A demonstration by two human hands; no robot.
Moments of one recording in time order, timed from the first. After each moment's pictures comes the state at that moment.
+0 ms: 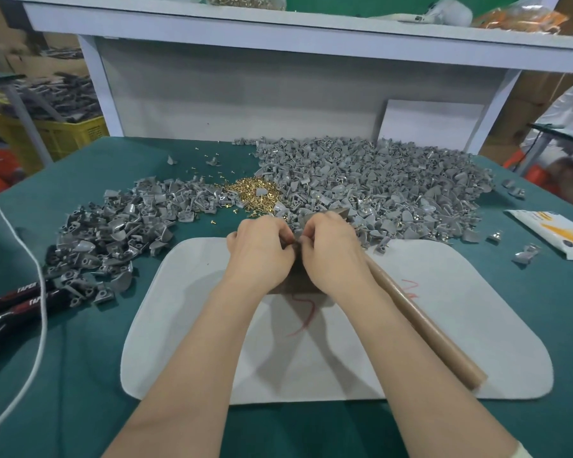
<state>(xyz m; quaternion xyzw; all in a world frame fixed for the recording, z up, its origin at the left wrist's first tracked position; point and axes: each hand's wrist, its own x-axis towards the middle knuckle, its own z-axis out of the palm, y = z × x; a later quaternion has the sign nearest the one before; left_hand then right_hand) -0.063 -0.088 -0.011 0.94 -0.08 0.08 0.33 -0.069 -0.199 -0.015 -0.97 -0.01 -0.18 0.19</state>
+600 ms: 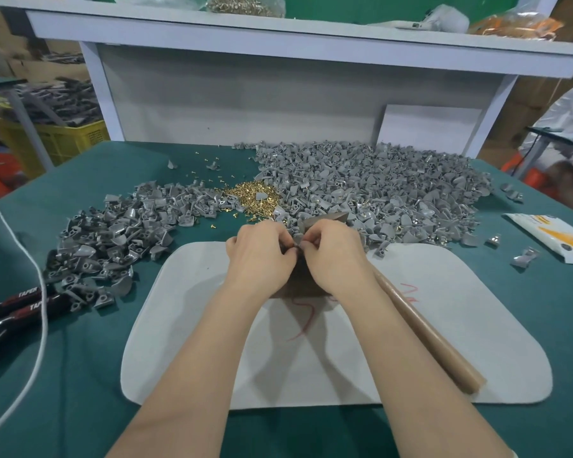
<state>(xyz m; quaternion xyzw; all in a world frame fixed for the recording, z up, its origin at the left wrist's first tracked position) -0.063 -0.090 -0.013 0.94 -0.07 0.09 0.32 -0.067 -0.202 -0.014 -0.95 0.04 -0.15 0.28</state>
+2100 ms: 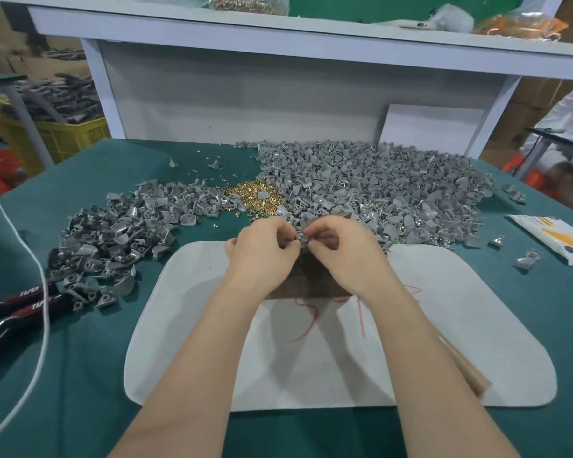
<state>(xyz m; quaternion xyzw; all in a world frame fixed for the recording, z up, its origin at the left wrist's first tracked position) -0.065 -0.086 -0.007 0.91 -0.07 0.07 0.40 -0.067 -0.221 -0.018 -0.89 -0.05 -0.14 0.43</state>
